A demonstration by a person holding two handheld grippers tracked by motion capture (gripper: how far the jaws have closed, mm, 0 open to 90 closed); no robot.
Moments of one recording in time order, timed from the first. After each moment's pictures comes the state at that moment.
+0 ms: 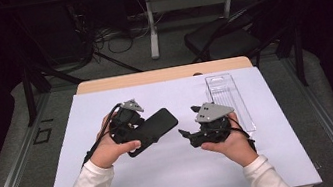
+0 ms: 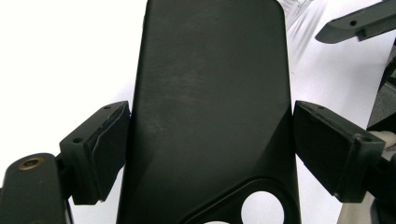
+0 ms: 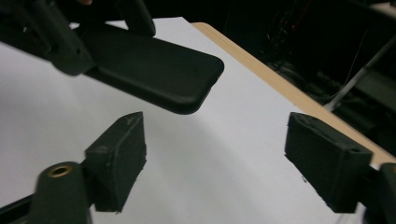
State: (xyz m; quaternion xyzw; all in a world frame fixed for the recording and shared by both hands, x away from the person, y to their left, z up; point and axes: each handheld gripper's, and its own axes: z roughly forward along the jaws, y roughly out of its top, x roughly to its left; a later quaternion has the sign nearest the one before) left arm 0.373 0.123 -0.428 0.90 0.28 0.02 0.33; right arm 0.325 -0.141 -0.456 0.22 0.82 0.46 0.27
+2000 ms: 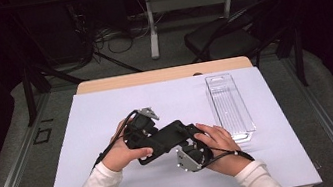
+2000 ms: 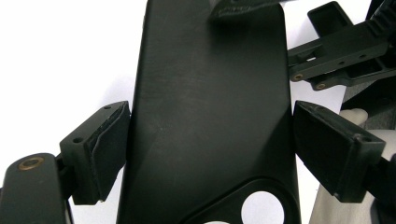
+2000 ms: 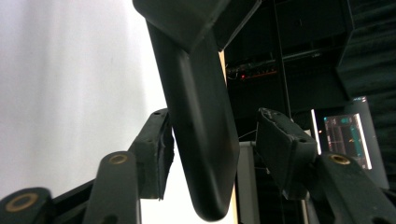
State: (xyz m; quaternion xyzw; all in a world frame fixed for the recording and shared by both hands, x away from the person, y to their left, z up) left arm 0.365 0.092 -0.449 0.92 0.24 -0.03 0.31; right arm 0.293 -0.096 -0.502 -0.10 0.82 0.24 0.51
